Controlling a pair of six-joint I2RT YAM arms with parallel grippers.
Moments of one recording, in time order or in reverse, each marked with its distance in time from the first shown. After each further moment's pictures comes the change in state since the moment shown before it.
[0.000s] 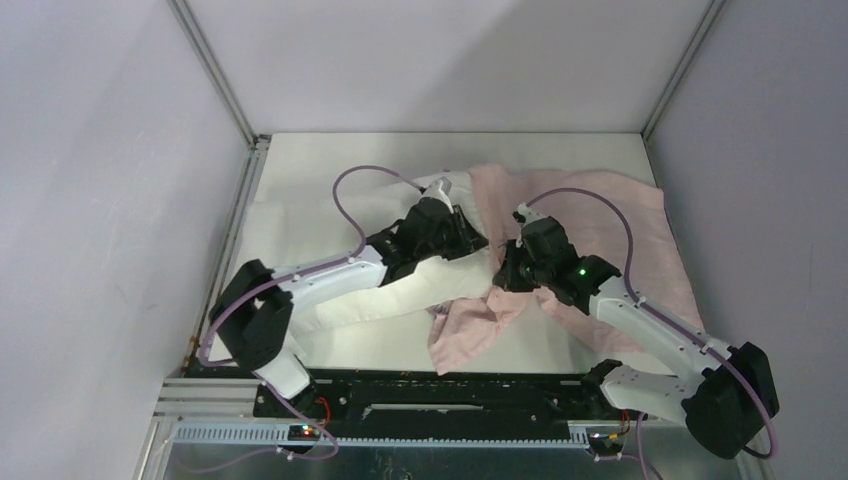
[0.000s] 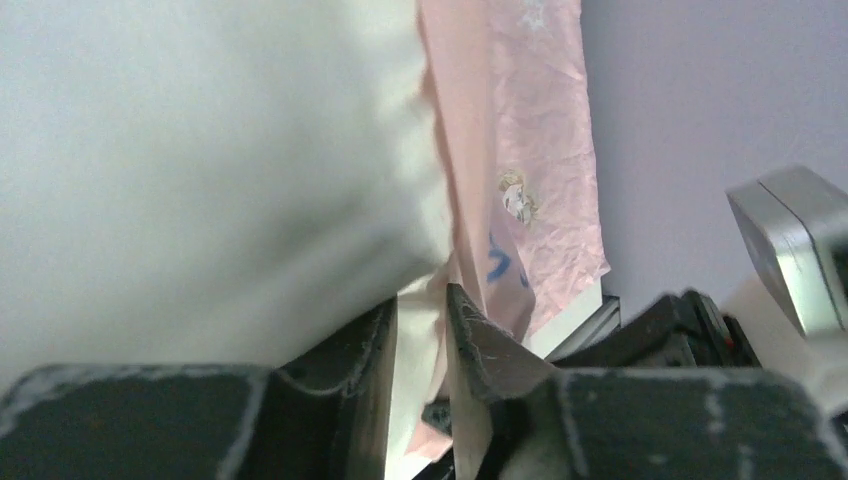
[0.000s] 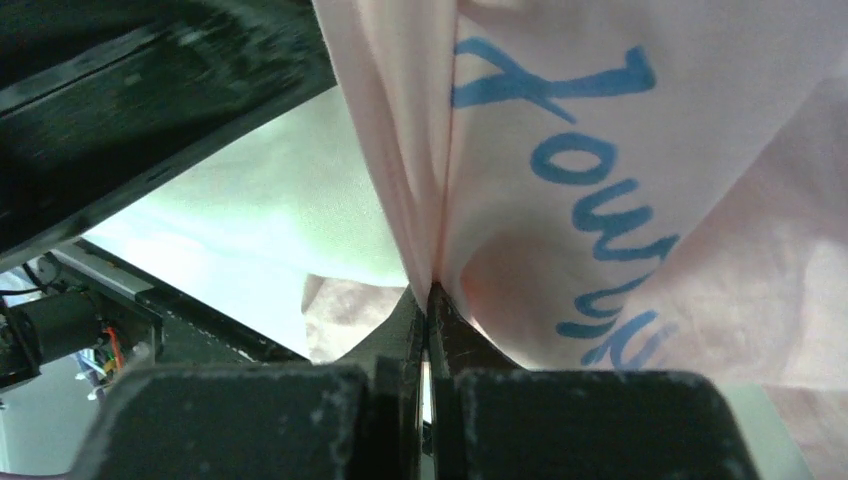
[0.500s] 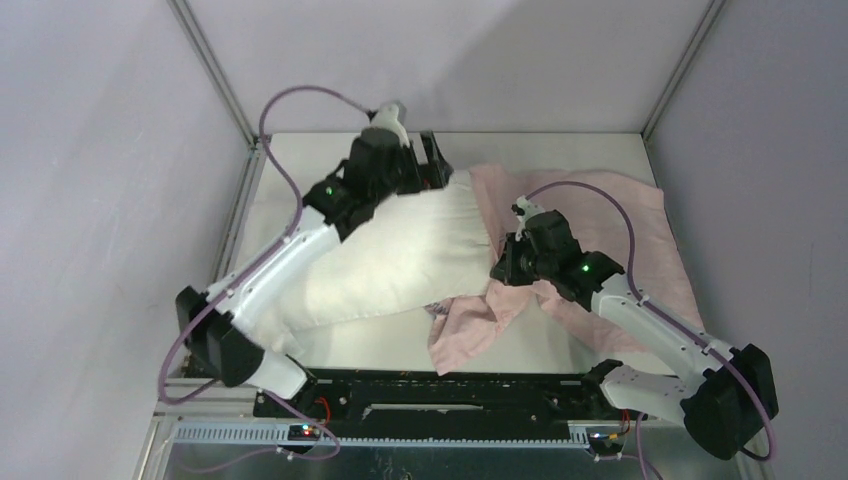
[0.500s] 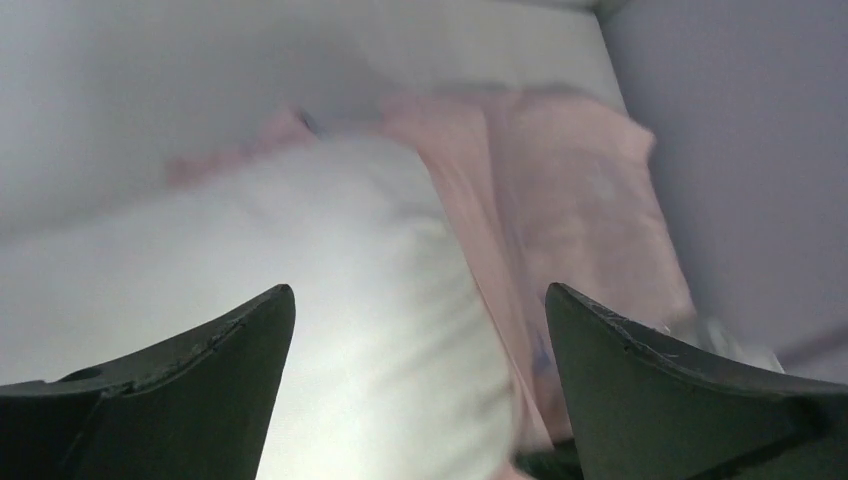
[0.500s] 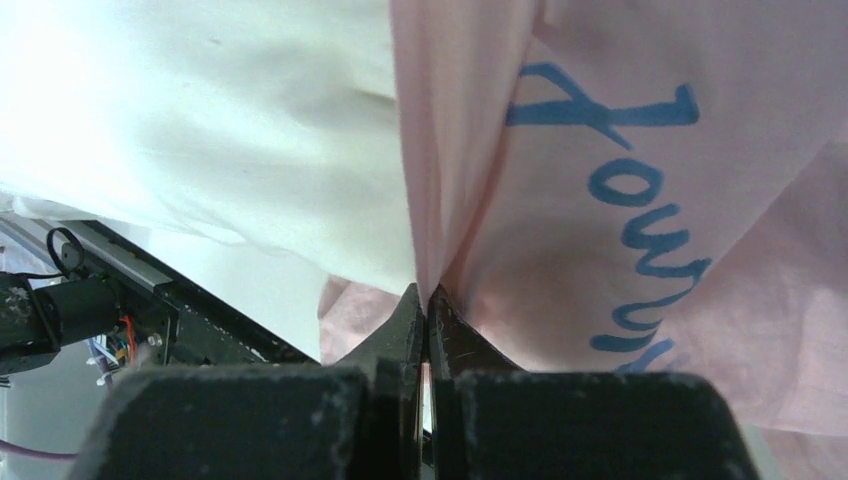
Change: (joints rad) left arm 0.144 -0.211 0.313 -0.443 -0.132 0.346; right arm -0.041 0.000 0.017 0.048 -0.072 -0.055
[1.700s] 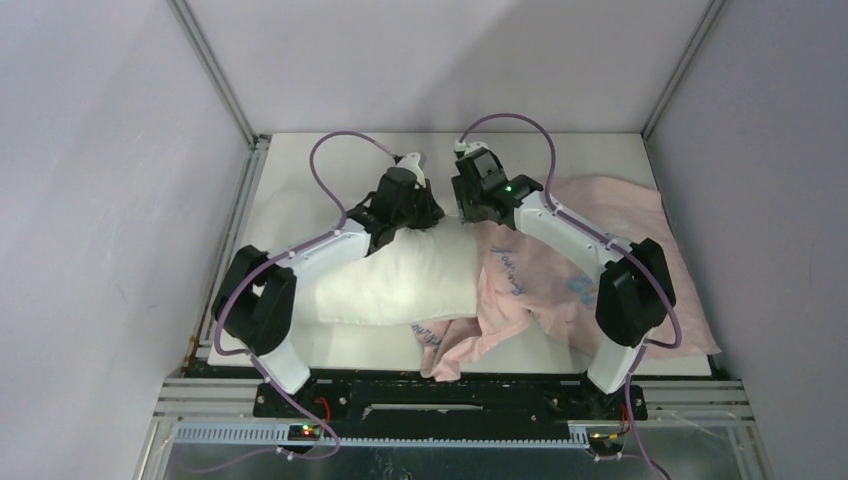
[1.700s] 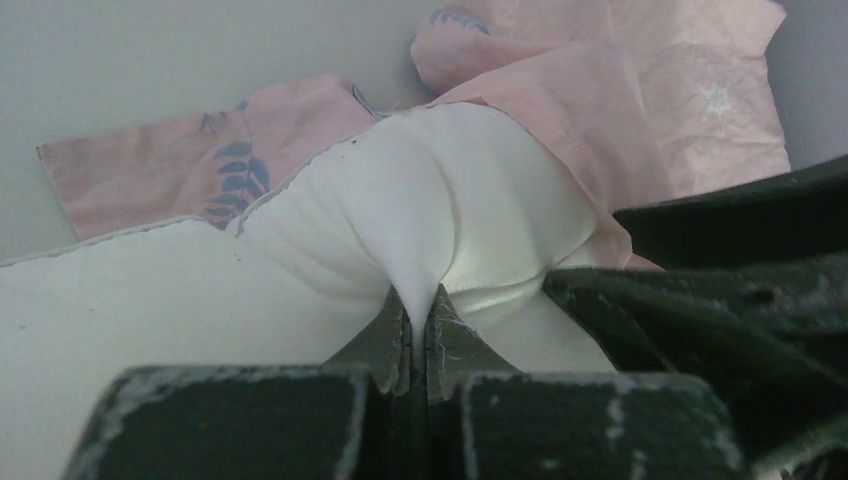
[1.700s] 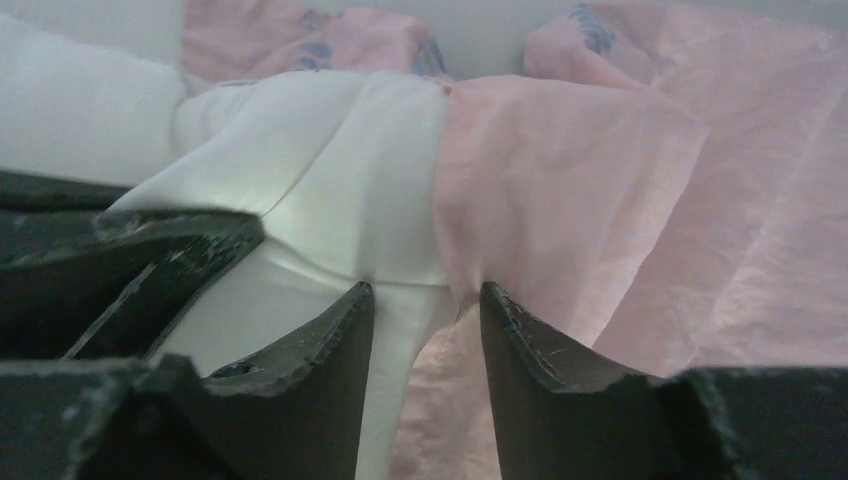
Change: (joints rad) left arm 0.090 0.245 -0.250 0.367 0.155 0.071; right arm 0.052 0.633 0.681 -0.138 0.378 -0.262
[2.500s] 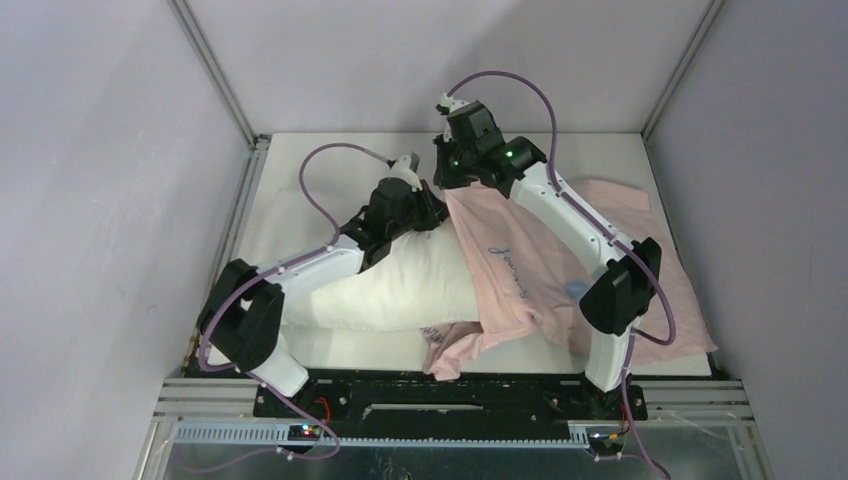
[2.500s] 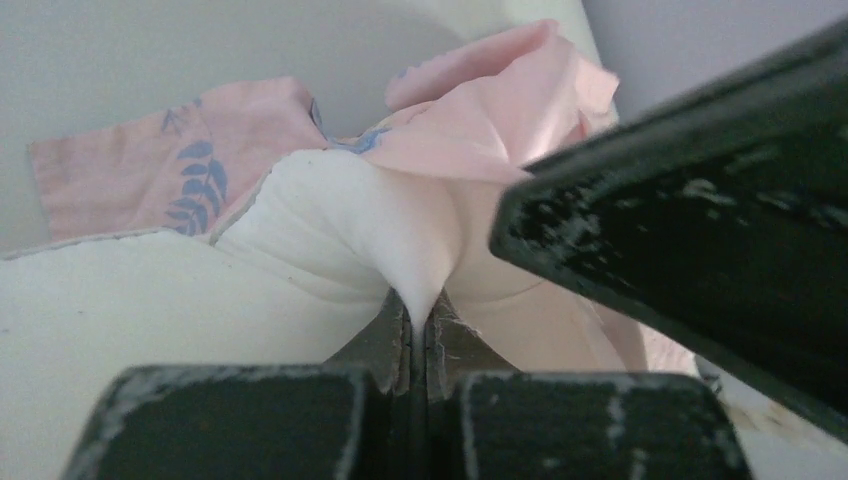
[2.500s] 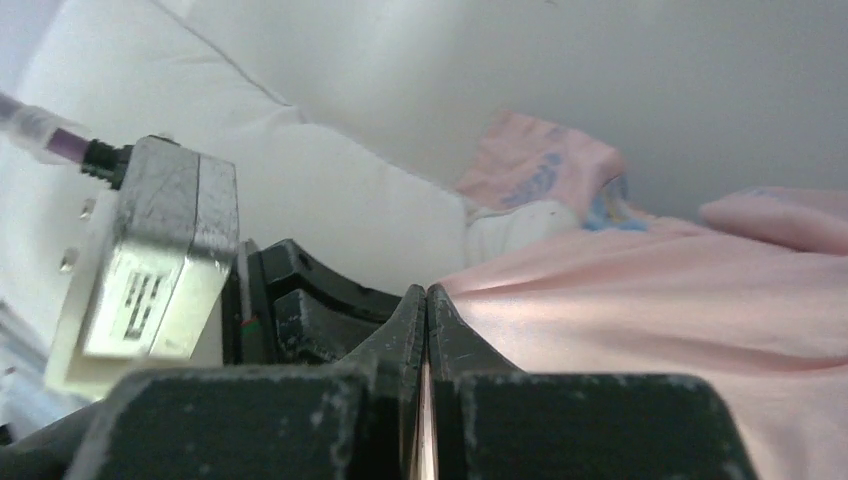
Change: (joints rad) left arm -0.032 -0.098 -0.135 0.211 0.029 -0.115; right arm 0.033 0.137 0.468 -0.182 -0.209 0.101
